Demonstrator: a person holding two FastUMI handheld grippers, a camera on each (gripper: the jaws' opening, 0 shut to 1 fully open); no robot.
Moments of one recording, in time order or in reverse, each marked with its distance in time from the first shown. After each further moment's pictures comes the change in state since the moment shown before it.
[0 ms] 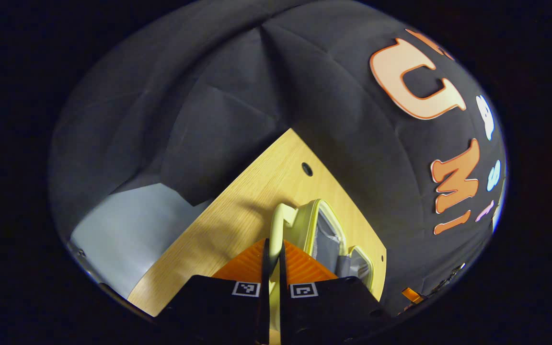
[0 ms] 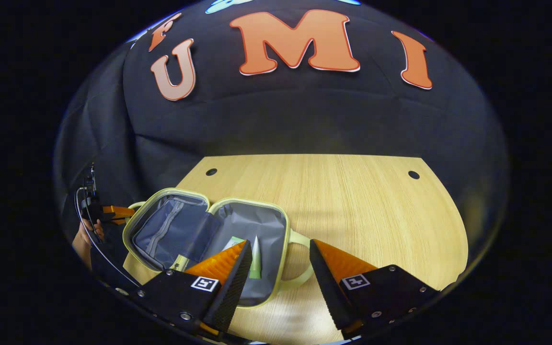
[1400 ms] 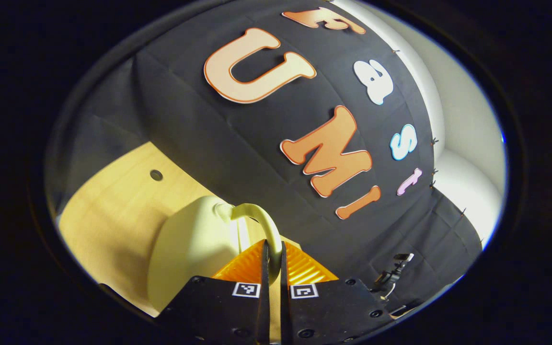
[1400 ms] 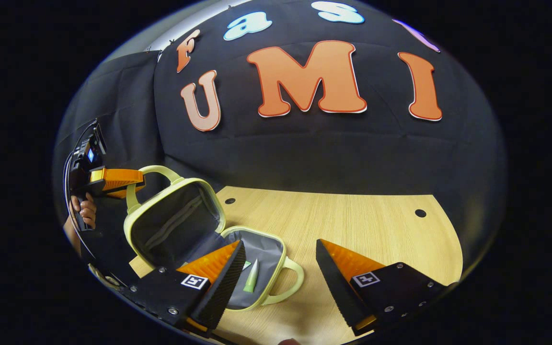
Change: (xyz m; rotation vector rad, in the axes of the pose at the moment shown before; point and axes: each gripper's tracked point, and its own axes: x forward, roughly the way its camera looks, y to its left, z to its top) left arm -0.092 -0.350 -0.092 0.149 -0.078 -0.538; right arm -0.038 -0.042 0.036 -0.060 -0.229 0.143
